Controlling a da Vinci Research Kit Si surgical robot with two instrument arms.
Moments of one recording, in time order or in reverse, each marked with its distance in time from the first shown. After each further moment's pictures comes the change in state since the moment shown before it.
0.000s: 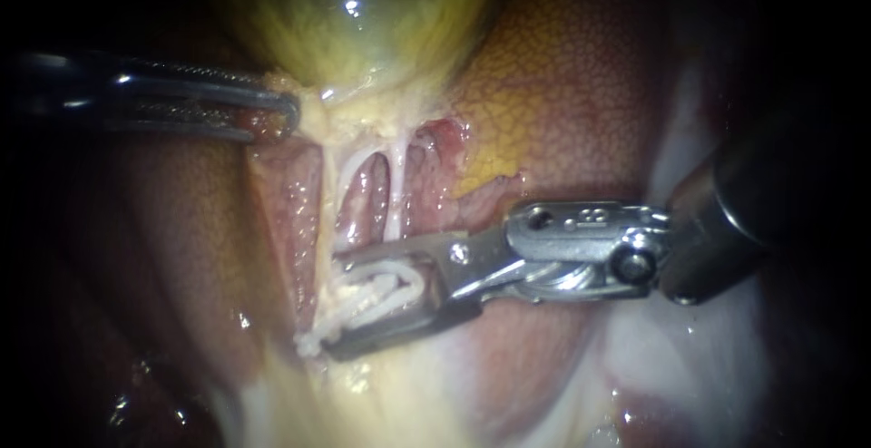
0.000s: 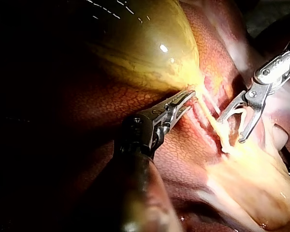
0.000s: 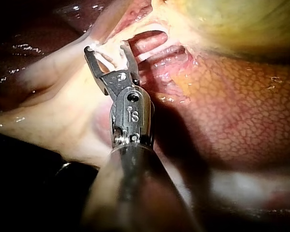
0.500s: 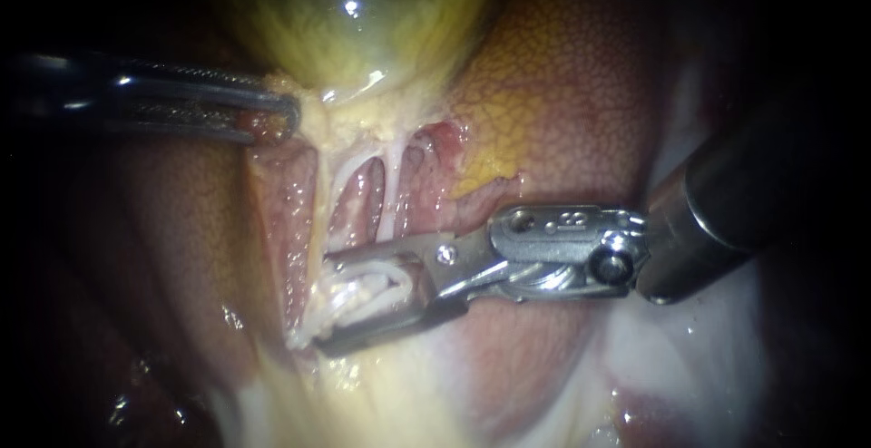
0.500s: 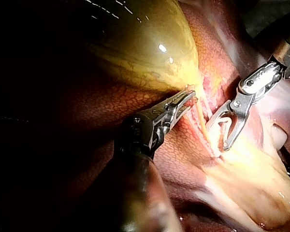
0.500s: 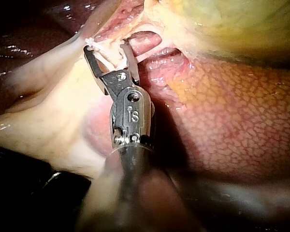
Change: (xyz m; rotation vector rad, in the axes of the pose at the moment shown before) right arm -0.004 0.003 0.005 -0.026 -0.018 0.000; left arm 0.000 0.000 0.000 -0.001 0.000 -0.001
